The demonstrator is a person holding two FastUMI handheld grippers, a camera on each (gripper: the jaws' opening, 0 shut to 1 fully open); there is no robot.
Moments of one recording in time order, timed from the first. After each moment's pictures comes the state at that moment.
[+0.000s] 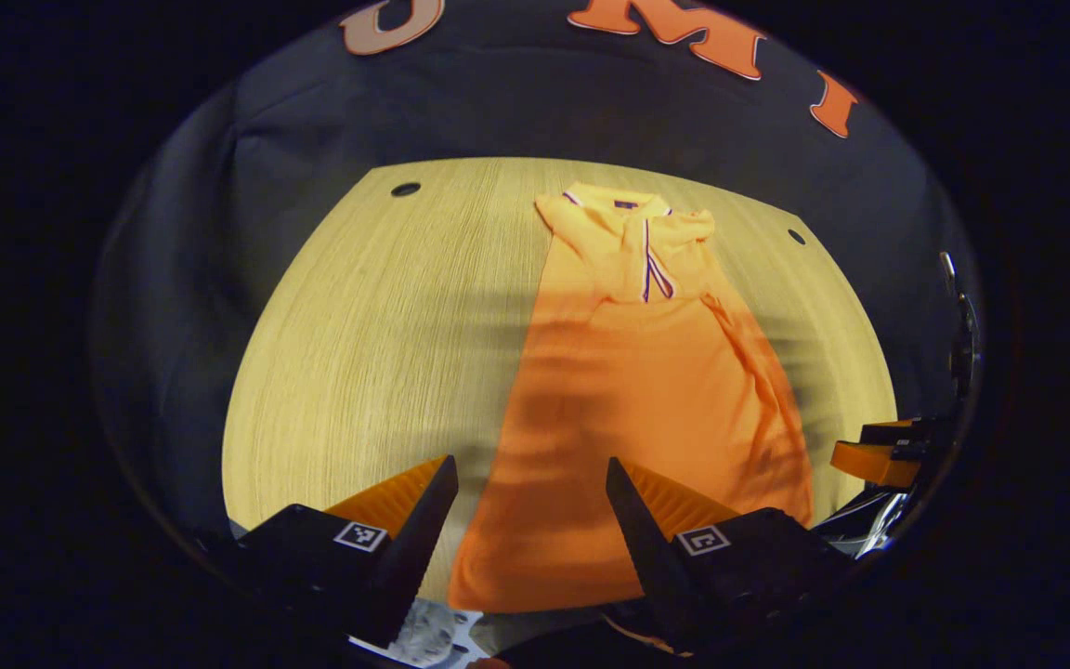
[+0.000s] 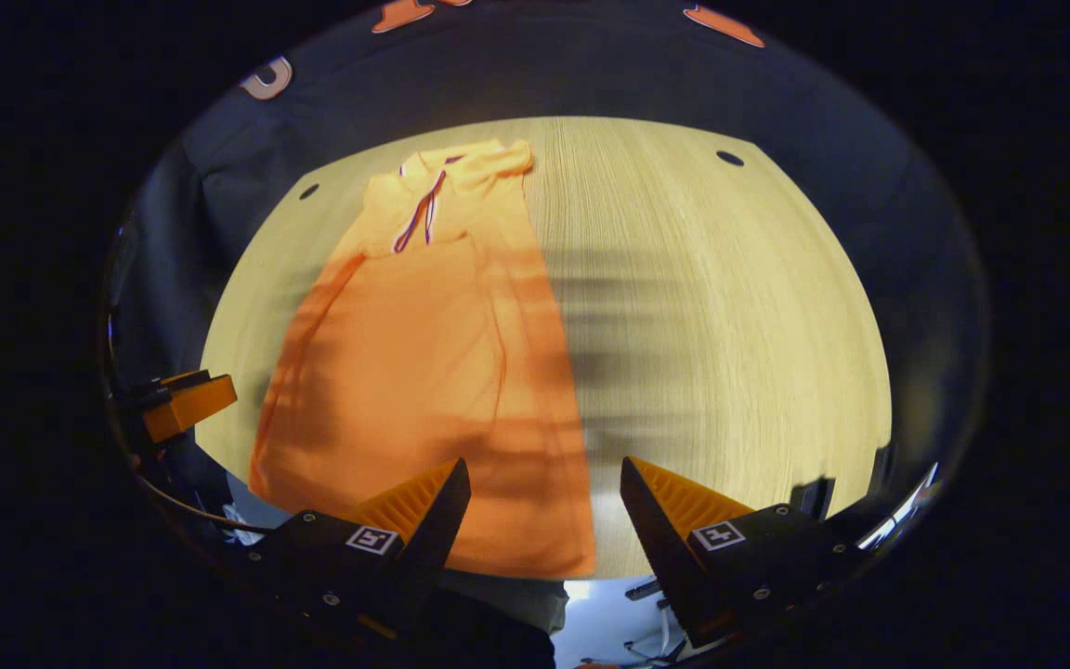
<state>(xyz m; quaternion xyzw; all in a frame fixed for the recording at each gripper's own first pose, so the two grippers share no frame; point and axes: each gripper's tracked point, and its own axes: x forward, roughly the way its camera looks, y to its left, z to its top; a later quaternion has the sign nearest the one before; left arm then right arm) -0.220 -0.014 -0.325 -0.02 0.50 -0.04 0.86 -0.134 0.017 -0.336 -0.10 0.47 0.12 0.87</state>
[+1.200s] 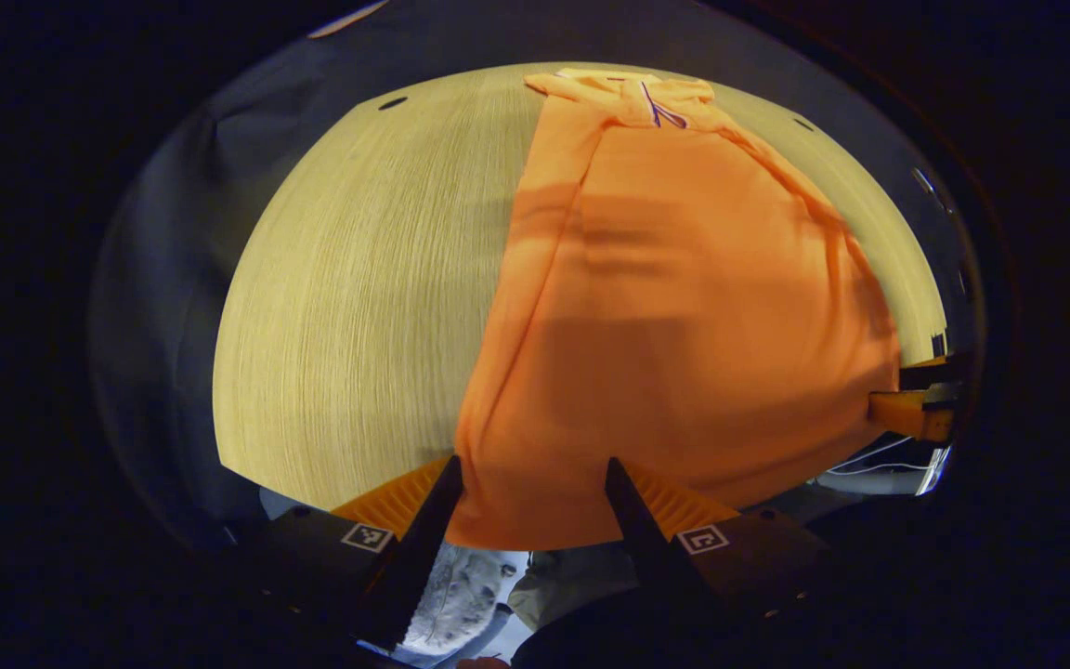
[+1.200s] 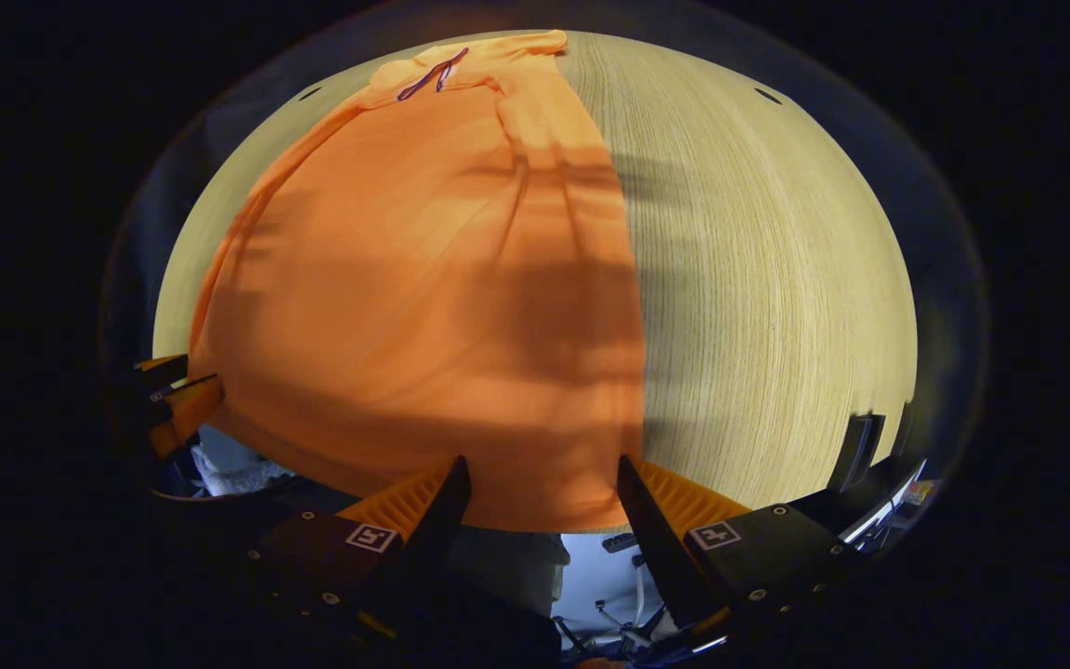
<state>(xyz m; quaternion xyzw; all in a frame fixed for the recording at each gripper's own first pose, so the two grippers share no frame) -0.288 0.000 -0.441 0.07 0.60 -0.02 0.80 -0.182 0.000 -0.420 -0.18 0.56 0.11 0.80</state>
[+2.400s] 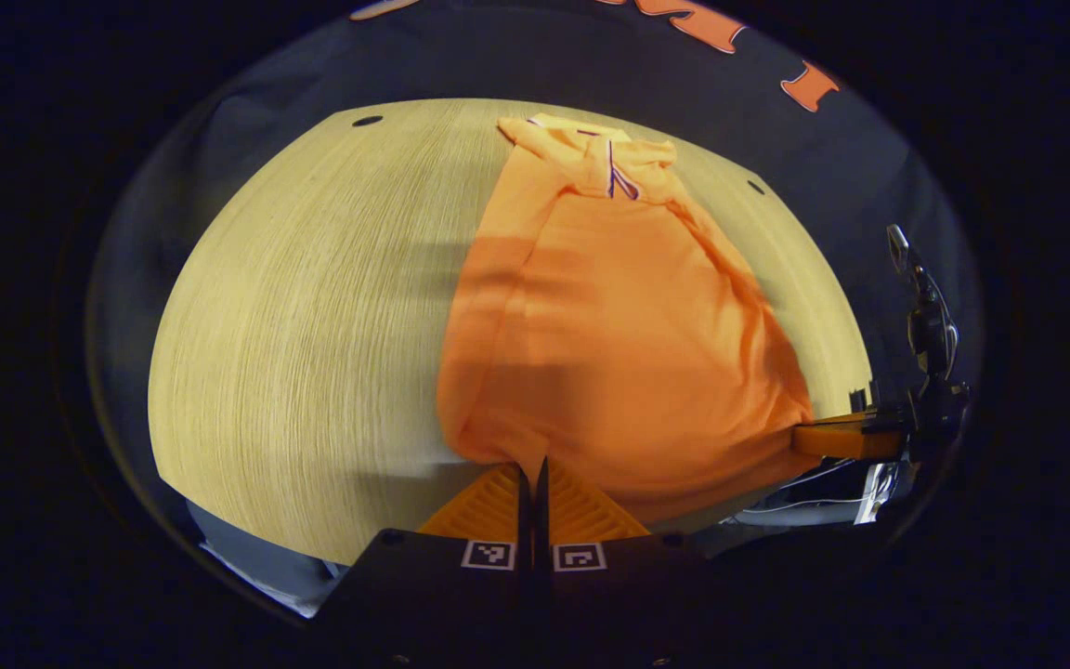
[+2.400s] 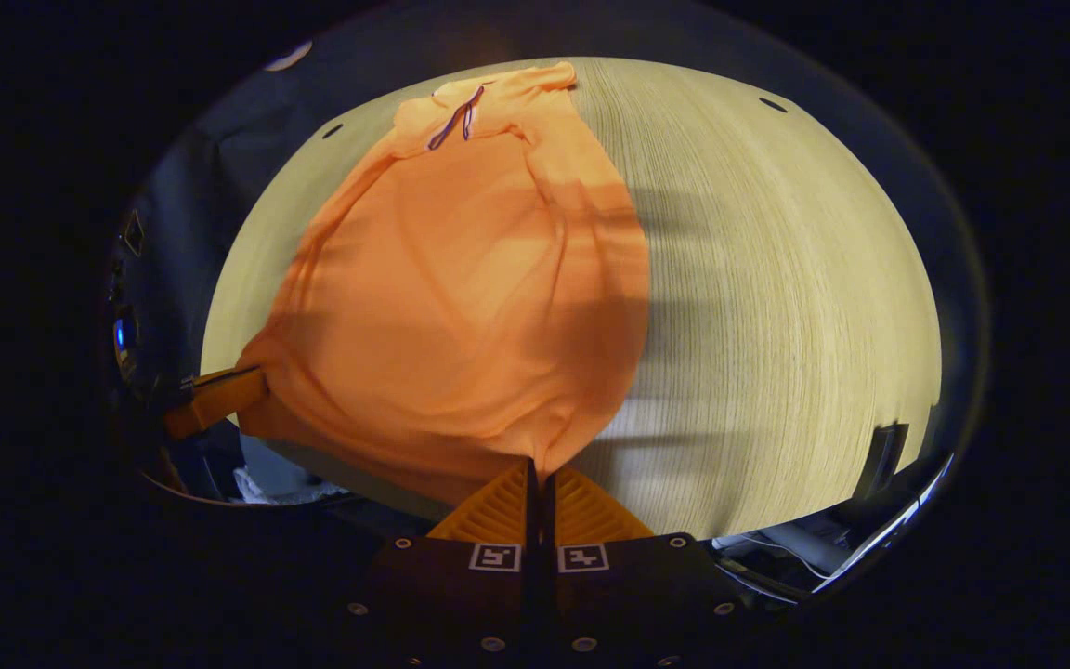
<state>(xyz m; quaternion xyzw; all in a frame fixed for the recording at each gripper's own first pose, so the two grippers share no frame) -0.239 -0.045 -0.391 -0.04 0.51 -0.12 0.85 -0.167 0.034 -0.383 -0.10 0.52 0.16 0.83</state>
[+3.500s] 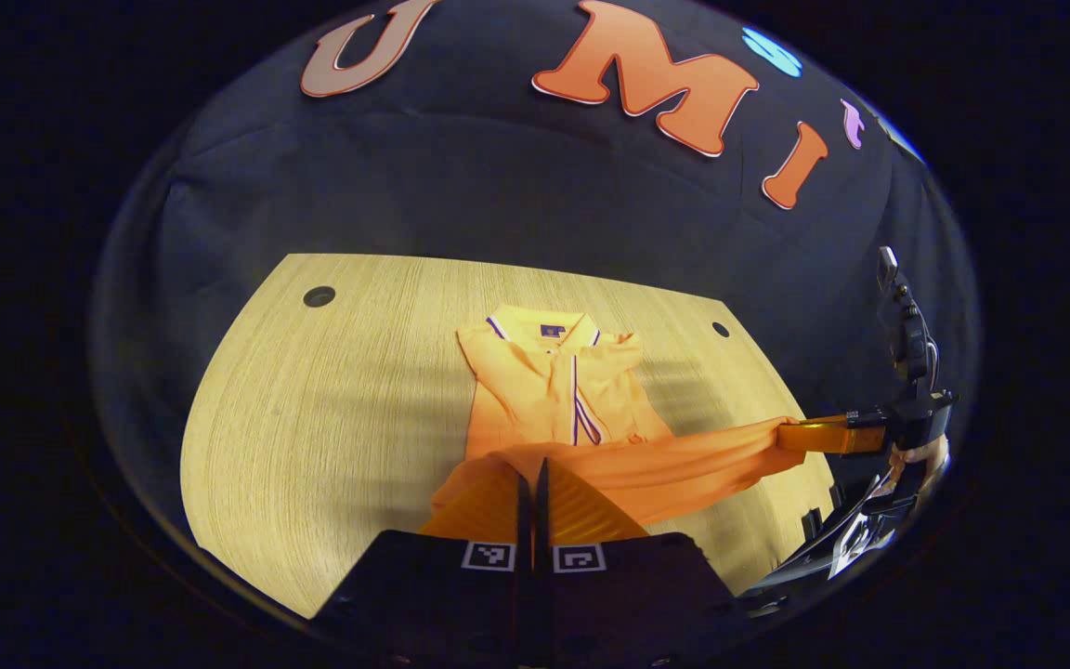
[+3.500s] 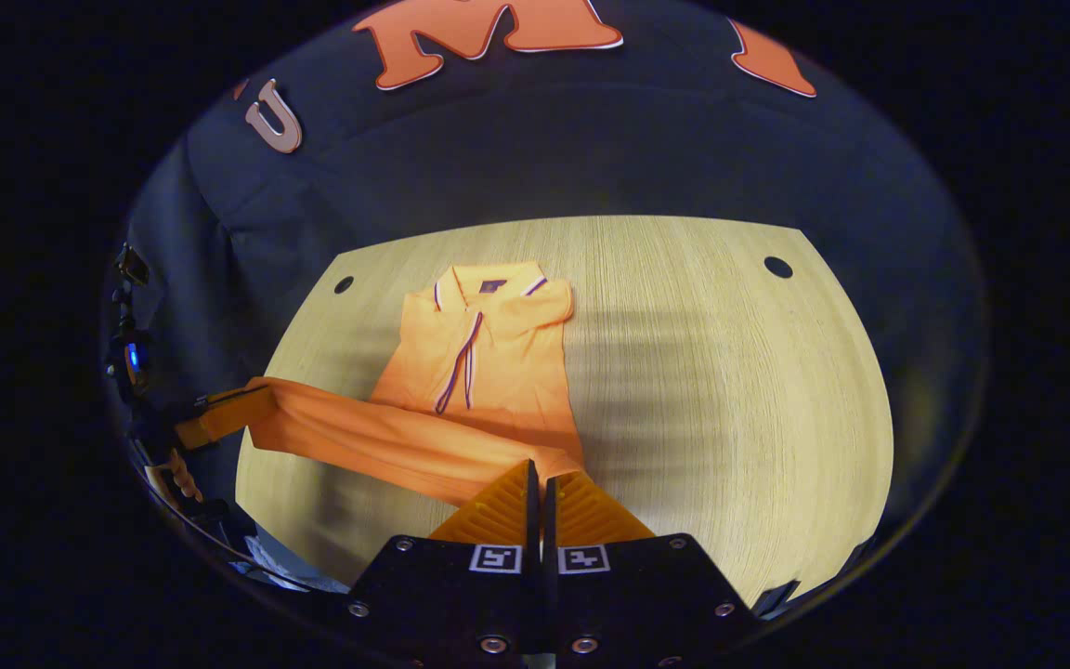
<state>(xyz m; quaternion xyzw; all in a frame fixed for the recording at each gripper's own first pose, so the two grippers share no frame) -0.022 -0.064 -0.253 -0.05 0.35 -0.16 0.92 0.019 0.086 -0.204 -0.07 0.35 0.20 0.91</state>
